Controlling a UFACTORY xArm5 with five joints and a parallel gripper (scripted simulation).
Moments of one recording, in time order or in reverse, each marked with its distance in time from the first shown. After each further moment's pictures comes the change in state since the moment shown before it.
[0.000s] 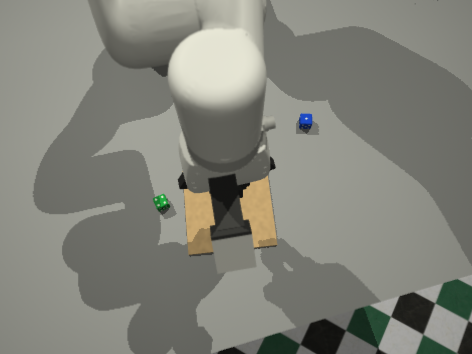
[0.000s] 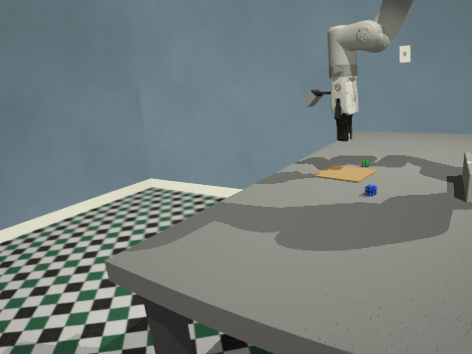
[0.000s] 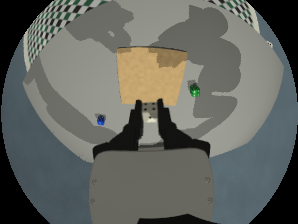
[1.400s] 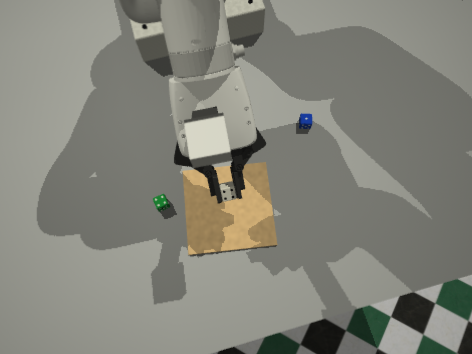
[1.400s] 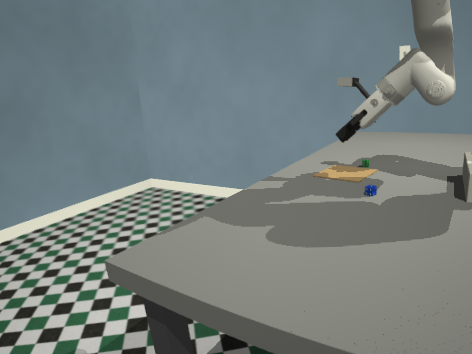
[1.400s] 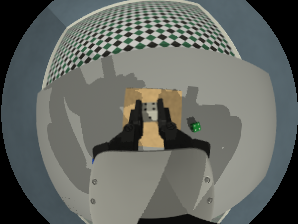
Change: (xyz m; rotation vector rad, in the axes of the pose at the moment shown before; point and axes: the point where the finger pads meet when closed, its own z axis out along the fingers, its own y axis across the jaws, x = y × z) arm -0.004 0.002 0.001 -0.001 0.828 0.009
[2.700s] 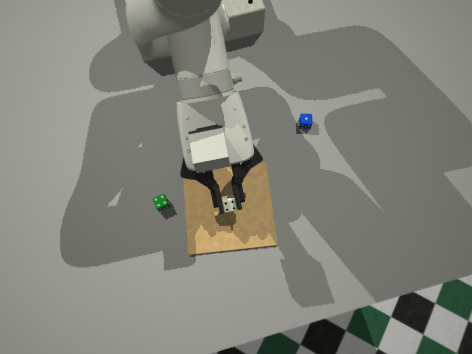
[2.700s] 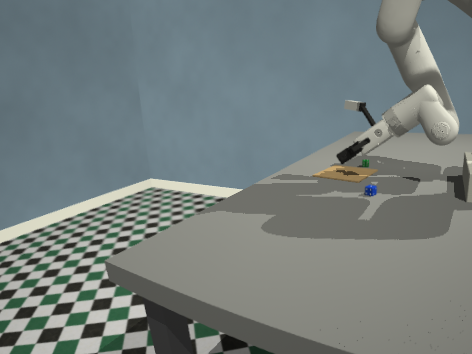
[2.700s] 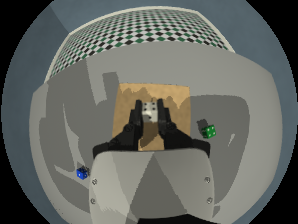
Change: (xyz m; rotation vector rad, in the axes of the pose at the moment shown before) arm -0.047 0.000 0.042 0.001 0.125 0.000
